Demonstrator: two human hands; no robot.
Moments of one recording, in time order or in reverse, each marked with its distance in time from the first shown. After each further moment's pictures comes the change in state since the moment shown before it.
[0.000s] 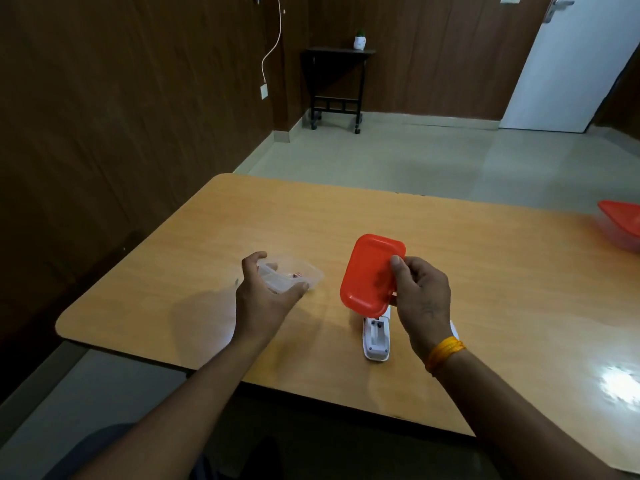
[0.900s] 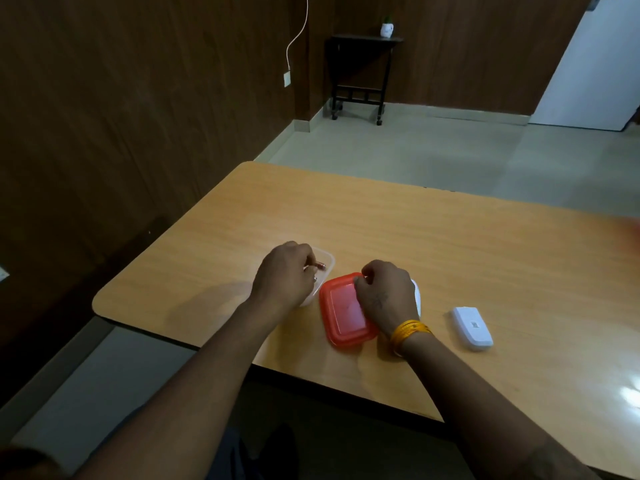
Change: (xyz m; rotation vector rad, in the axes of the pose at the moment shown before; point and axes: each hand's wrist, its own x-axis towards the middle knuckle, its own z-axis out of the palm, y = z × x) left_hand 0.037 0.013 -0.025 0.550 -0.211 0.256; right_hand -0.013 -0.017 0.076 -0.700 -0.264 -0.076
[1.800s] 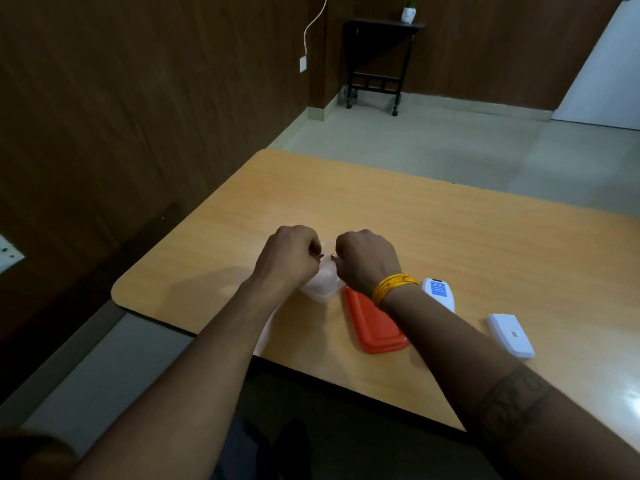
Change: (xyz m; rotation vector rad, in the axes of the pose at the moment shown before) left_hand 0.019 -0.031 -0.030 -0.032 -0.065 -0.063; right_hand 0.049 -0.069 0.045 -0.469 -0.127 -0.433
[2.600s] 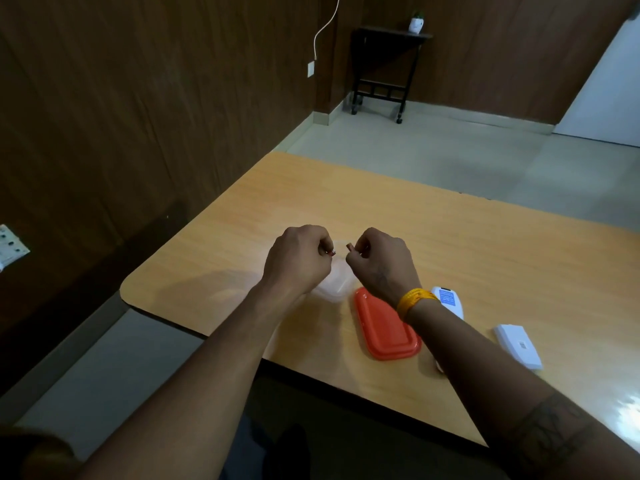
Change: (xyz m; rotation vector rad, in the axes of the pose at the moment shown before) left_hand -0.003 -0.001 -0.001 -0.122 0.096 -0.013; right_hand -0.012 0.008 -0.008 0.500 0.124 0.193
